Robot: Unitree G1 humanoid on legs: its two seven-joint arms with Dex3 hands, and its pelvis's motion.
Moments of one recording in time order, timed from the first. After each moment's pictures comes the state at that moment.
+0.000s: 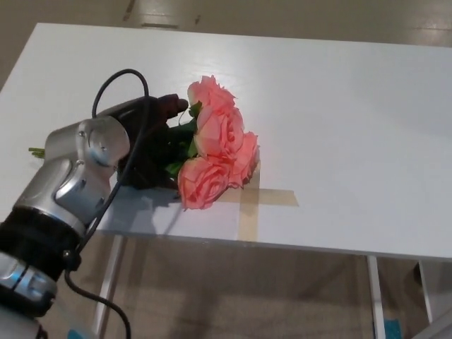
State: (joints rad) left_arm -0.82 0.44 -0.43 0.55 0.48 0.28 -0.41; right_arm -0.23 -0.31 0.09 1.32 -0.23 -0.08 0.05
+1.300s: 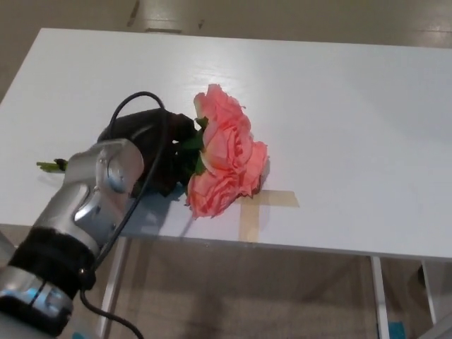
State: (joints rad) left_arm -0.74 0.37 -0.37 0.60 0.56 0.13 -0.18; right_arm -0.24 -0.31 0.11 1.32 -0.23 -0.07 0.08
